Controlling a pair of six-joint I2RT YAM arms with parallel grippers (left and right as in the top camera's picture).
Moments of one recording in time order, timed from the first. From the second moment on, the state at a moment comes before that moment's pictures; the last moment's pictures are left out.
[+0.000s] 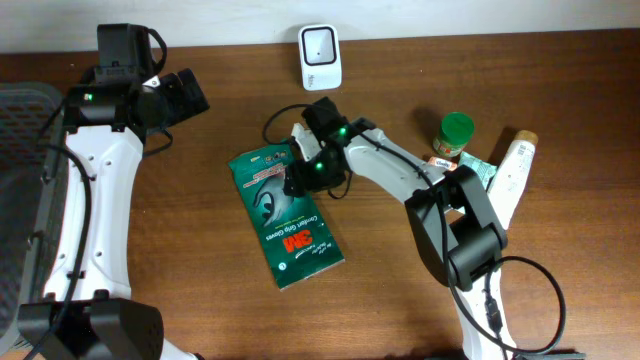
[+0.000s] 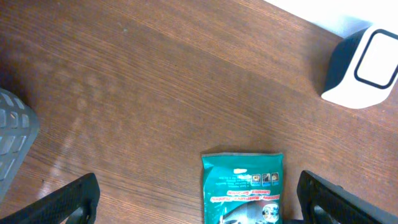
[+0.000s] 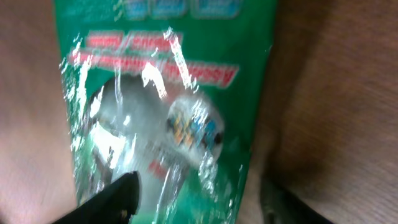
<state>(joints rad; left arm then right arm) 0.01 1.73 1.77 -1.01 -0.06 -0.39 0.54 2.25 1.65 -0.68 -0.43 0.22</state>
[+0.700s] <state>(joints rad) -0.01 1.90 1.77 -1.04 0.02 -0.41 0.41 2.29 1.75 -0.90 -0.26 0.49</state>
